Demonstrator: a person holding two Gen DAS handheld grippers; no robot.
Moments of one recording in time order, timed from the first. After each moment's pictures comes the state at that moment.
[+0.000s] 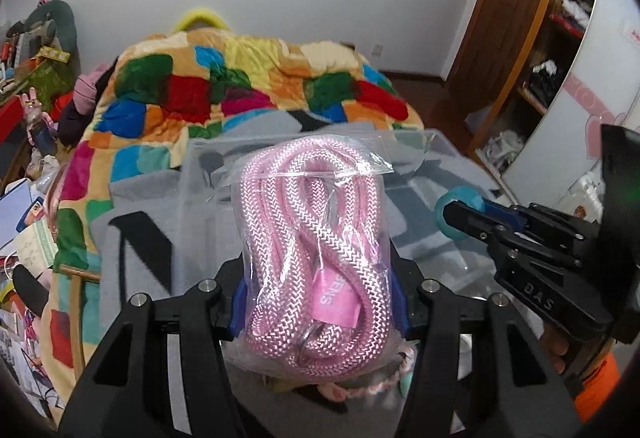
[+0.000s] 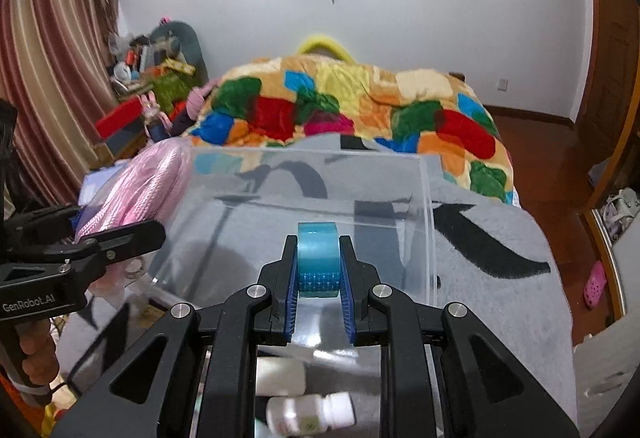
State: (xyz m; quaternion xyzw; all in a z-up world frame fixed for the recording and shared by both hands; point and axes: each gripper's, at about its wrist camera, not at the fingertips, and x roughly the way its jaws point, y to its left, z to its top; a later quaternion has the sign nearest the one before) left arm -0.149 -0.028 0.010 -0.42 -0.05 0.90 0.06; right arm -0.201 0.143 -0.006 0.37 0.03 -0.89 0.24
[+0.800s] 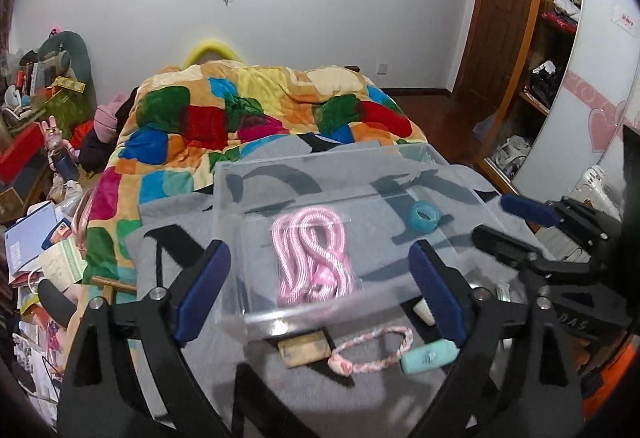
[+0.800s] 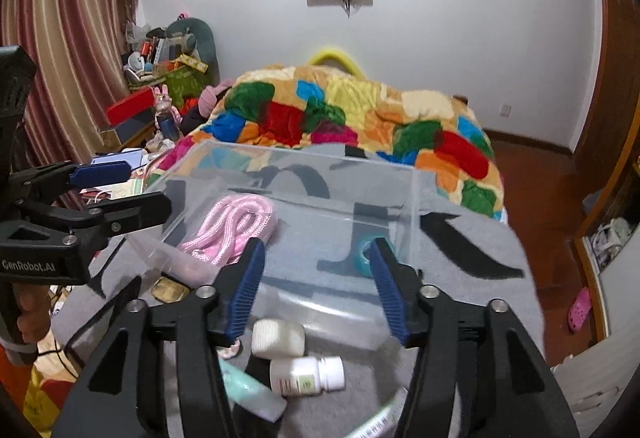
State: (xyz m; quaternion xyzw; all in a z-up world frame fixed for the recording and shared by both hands) left arm -0.101 -0.025 0.043 -0.37 -0.02 0.93 0.04; right arm -0.154 0.158 0.020 0.33 0.06 -0.91 0.26
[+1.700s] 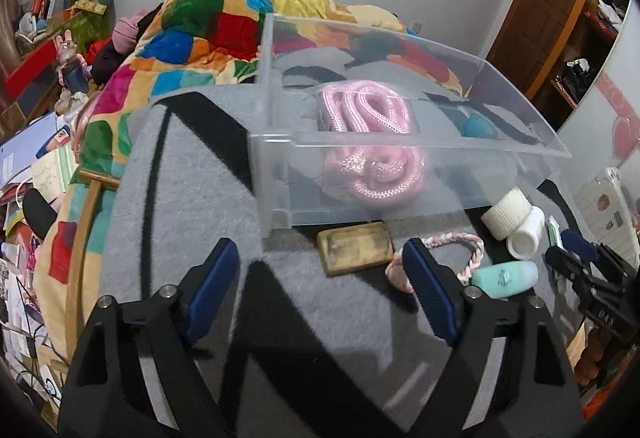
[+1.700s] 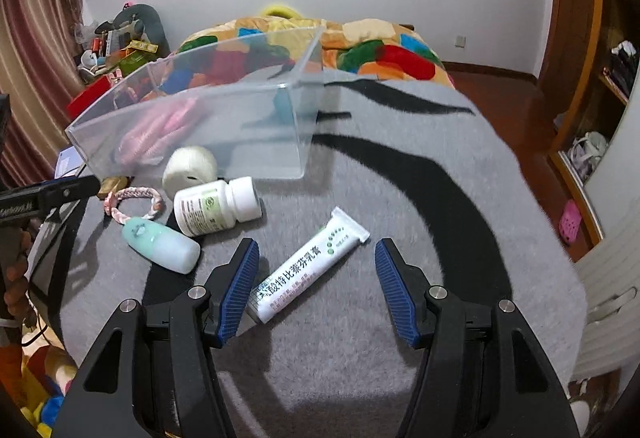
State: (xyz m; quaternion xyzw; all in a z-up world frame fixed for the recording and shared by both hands) left arm -0.083 -0.054 -0.050 -0.46 -0.08 0.88 0.00; right arm -0.115 0.230 -0.066 0.42 0.02 -0.89 0.18
